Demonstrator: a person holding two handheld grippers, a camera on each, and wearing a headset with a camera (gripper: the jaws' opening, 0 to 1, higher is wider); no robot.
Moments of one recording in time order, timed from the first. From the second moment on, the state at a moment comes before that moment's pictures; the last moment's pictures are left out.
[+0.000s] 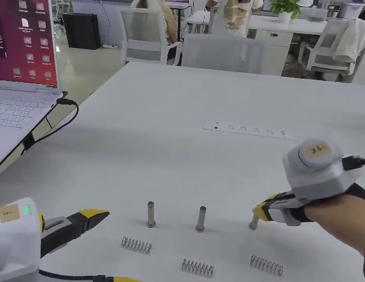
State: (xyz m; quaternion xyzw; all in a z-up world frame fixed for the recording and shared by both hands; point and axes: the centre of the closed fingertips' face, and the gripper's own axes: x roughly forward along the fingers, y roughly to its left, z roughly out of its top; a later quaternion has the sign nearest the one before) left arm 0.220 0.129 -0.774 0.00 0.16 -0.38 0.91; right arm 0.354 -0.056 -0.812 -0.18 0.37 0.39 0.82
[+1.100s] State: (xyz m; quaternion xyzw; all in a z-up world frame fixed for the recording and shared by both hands) left arm 0.219 0.125 -0.772 0.00 0.16 -0.38 0.91; right arm 0.331 -0.078 -0.807 -0.18 0.37 0.40 0.82
